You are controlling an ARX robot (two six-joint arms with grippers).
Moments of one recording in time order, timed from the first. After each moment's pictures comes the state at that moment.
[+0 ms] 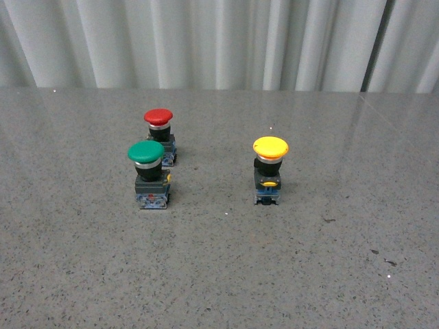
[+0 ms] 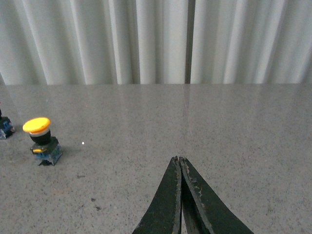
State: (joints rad) left arm 0.00 0.01 0.01 0.00 0.00 0.00; right arm 0.00 0.00 0.01 -0.01 0.00 0.01
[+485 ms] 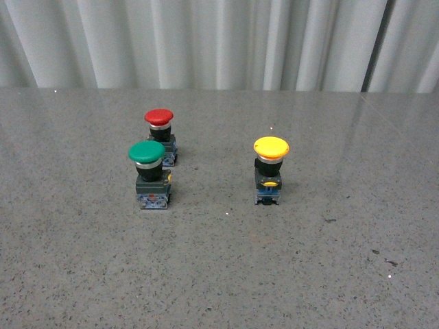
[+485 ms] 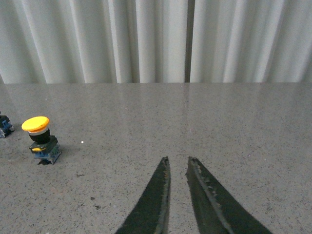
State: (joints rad) left arm 0.00 0.01 0.01 0.00 0.00 0.00; right arm 0.00 0.00 0.01 0.00 0.00 0.01
